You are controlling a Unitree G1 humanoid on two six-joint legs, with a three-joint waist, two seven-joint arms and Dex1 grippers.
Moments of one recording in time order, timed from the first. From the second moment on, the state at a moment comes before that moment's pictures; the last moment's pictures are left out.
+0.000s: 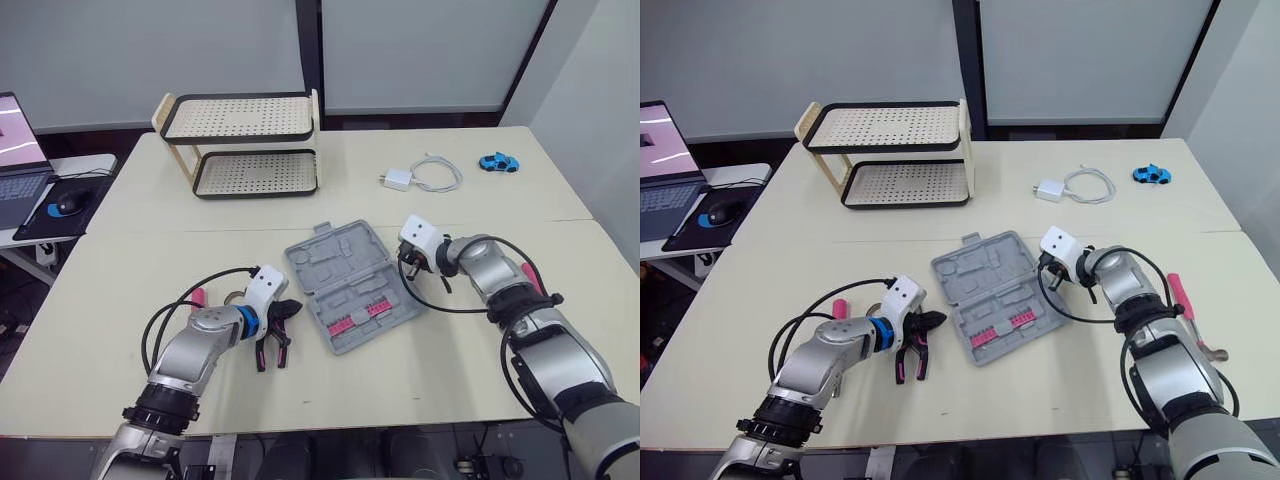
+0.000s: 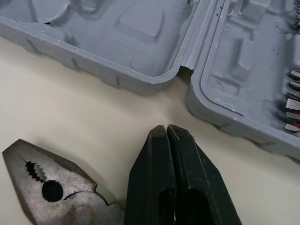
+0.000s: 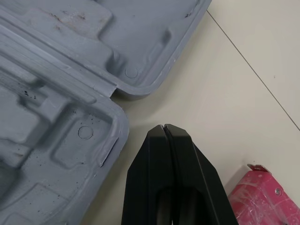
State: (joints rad) left arm -0.30 0.47 -0.17 0.08 -0.20 0.60 -0.68; right arm -0.90 -0.40 0.34 0.88 -0.15 0.19 0.76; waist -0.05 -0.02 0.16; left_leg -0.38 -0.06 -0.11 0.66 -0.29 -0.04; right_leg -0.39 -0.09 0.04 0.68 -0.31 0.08
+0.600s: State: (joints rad) left arm -0.35 0.45 -0.19 0.16 -0.12 0.51 -0.72; right arm -0.94 -0.35 0.33 1.02 -0.18 0.09 0.80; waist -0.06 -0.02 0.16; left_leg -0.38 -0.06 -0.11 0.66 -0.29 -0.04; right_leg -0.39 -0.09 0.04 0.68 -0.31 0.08
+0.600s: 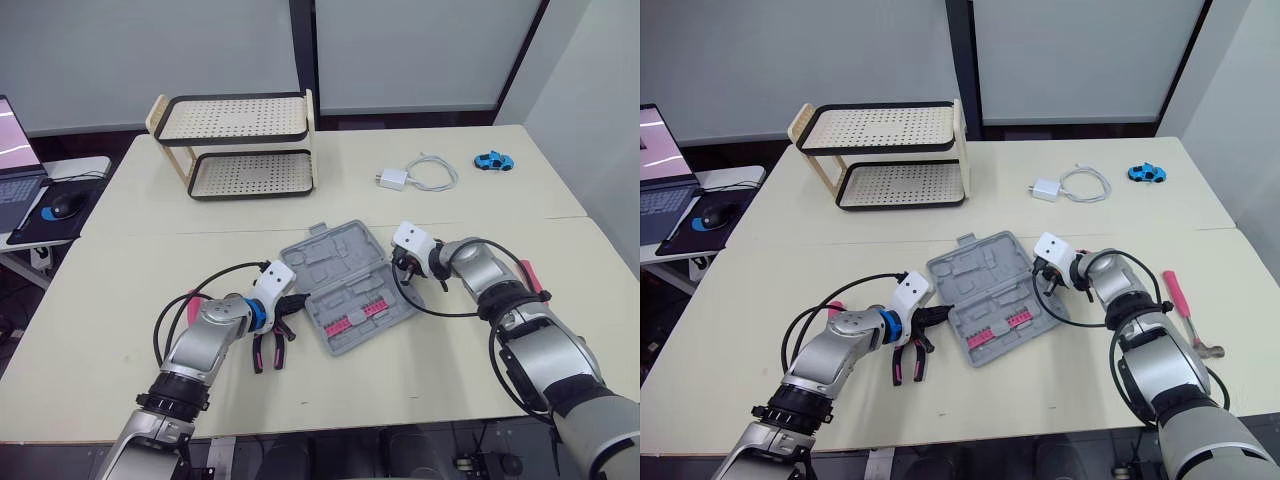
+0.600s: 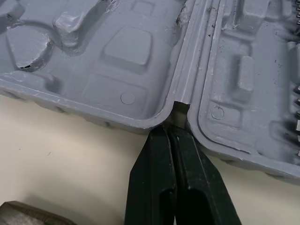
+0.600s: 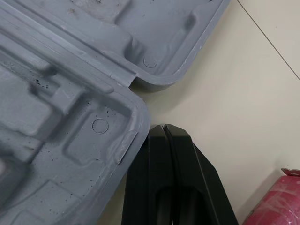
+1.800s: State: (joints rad) left arm -0.36 0.45 -0.19 0.17 -0.09 0.50 -0.74; right arm -0.99 -0.32 0.29 1.14 -0.25 0.00 0.79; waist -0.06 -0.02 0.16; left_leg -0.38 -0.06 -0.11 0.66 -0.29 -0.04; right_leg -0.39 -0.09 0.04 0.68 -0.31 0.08
